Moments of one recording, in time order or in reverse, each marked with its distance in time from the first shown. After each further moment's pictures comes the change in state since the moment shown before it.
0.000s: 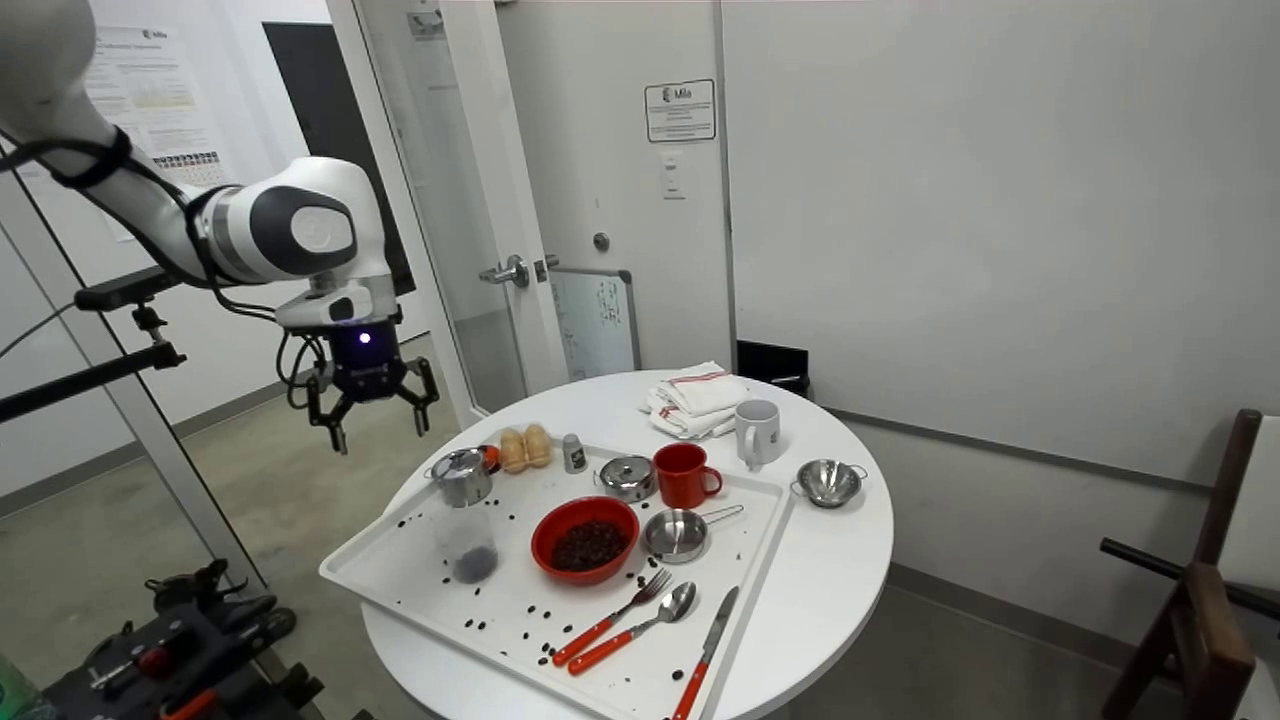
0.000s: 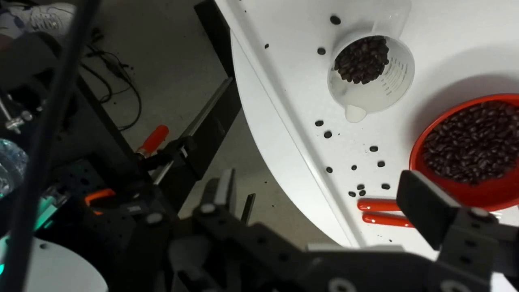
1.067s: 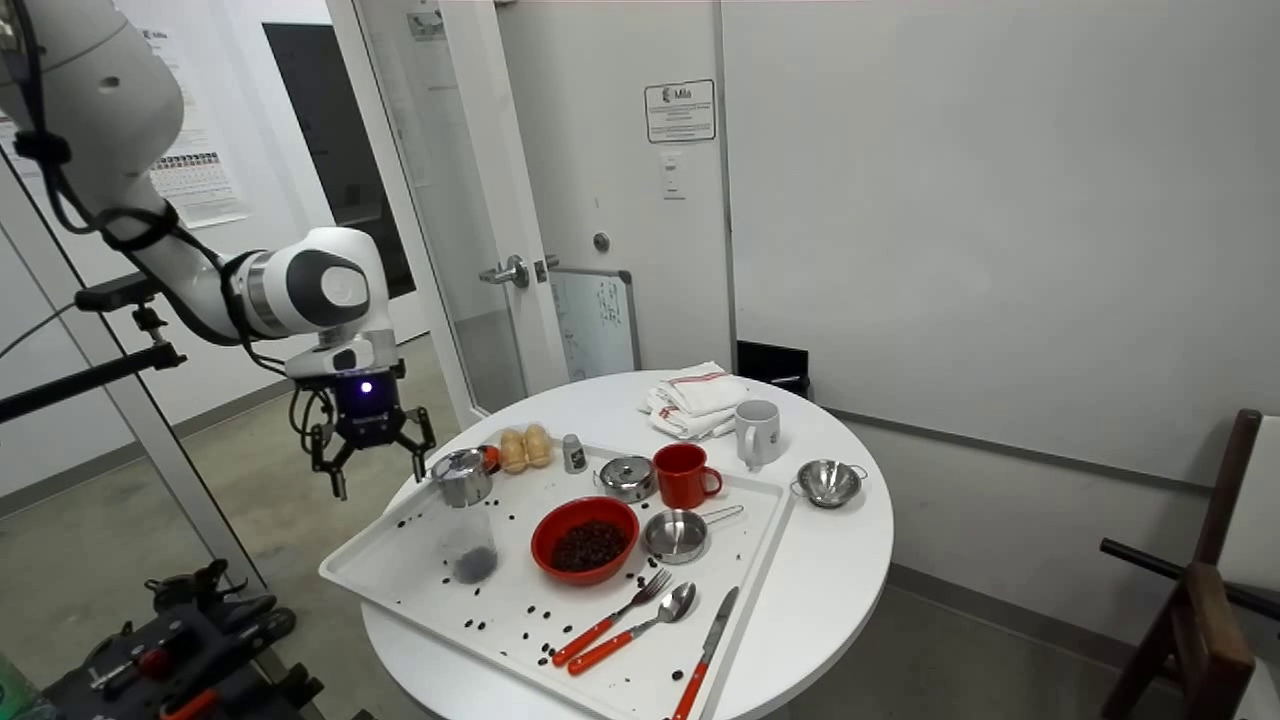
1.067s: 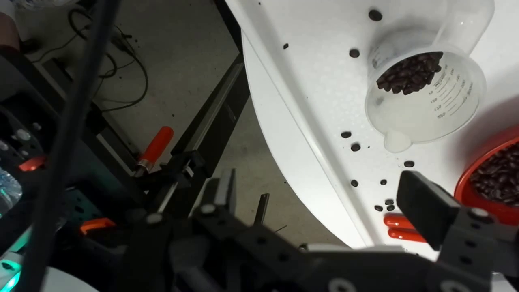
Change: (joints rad) arm 0.158 0.210 -0.082 0.075 -0.090 0.013 0.151
